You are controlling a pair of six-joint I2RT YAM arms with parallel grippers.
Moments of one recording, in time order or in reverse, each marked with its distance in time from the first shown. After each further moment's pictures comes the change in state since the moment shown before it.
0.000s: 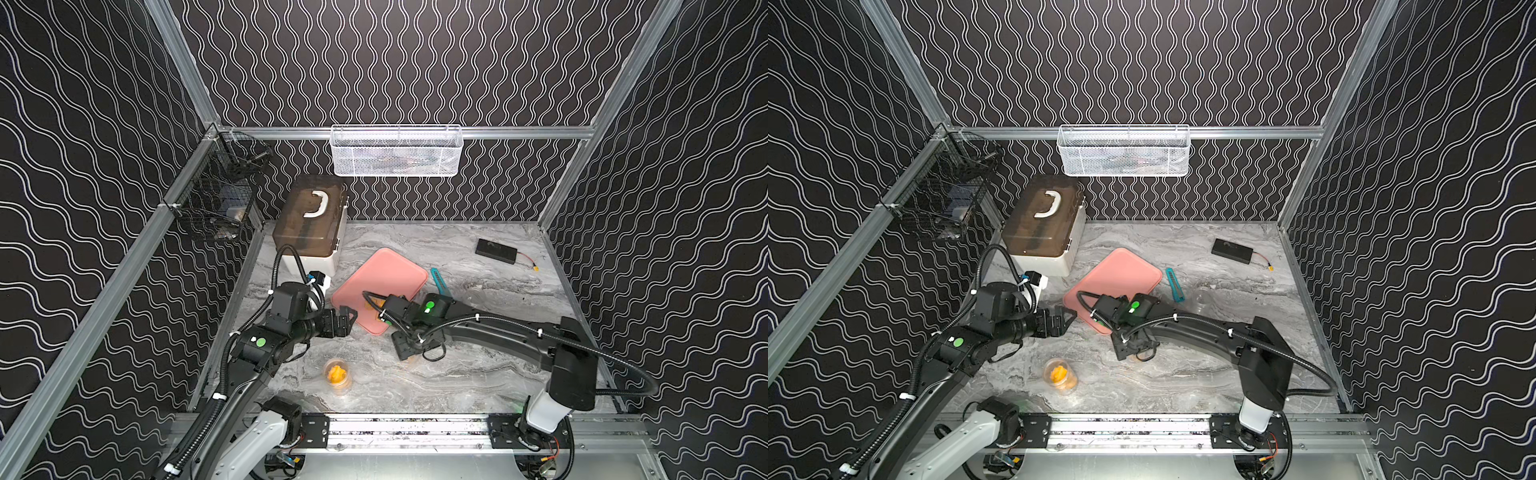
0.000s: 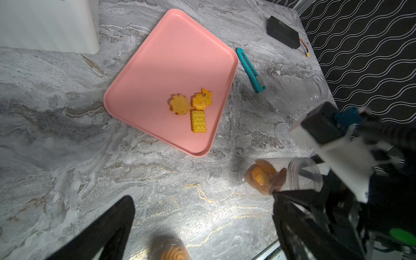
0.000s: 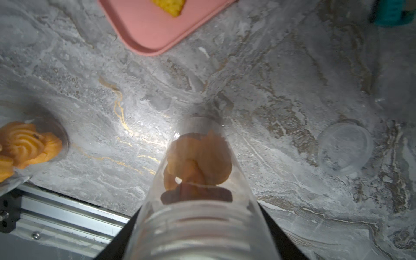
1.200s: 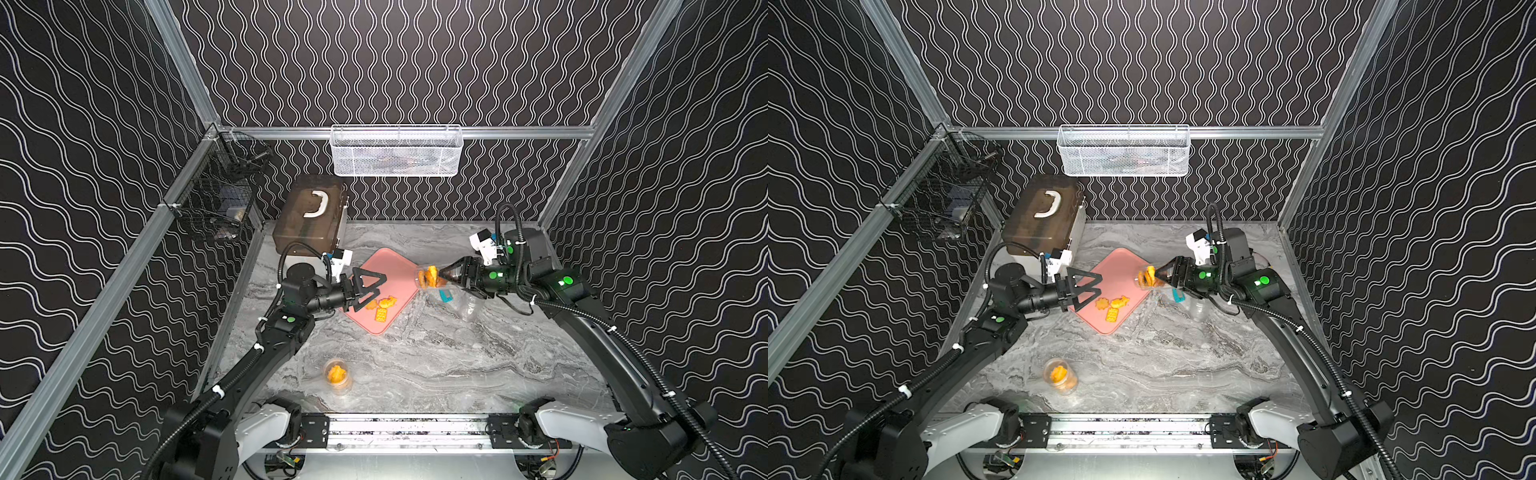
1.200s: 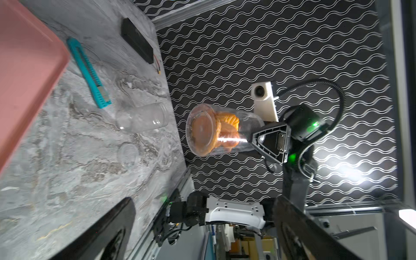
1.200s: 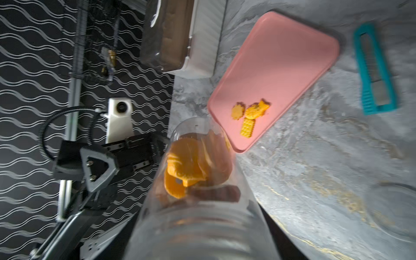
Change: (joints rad) left arm 0.027 0.304 -0.164 1.119 0.668 -0.922; right arm -0.652 -0.488 -0.127 0.393 -0.759 0.056
